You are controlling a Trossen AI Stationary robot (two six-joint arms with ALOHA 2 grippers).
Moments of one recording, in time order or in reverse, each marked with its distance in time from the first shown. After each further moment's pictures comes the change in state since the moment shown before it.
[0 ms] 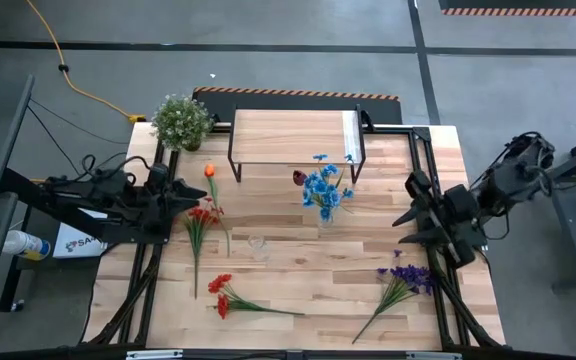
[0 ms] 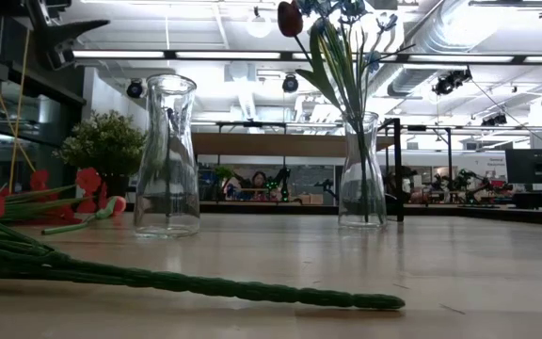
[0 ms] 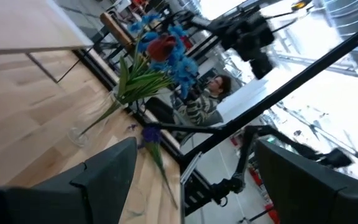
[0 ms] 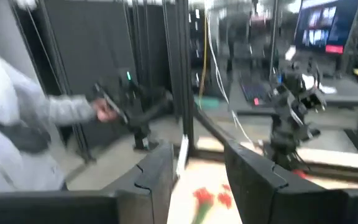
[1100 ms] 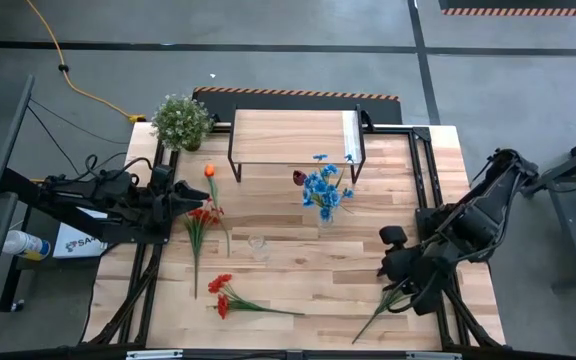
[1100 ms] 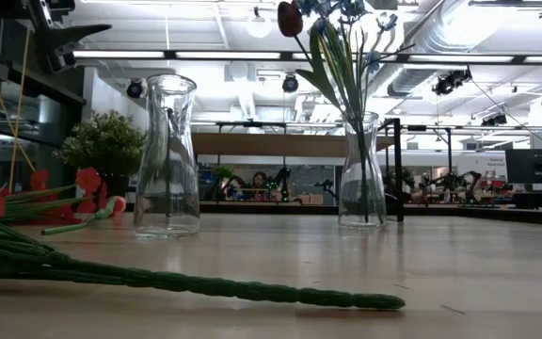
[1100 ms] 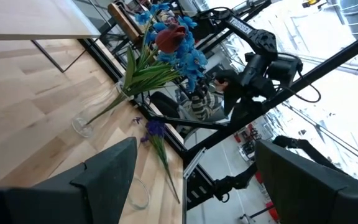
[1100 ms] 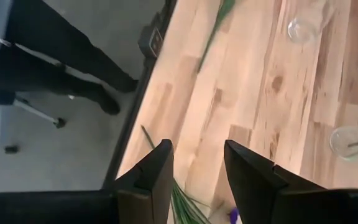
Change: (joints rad) left arm 0.000 0.033 0.000 0.001 0.000 -0.039; right arm 0.083 0.455 0.282 -0.757 -0.170 0.383
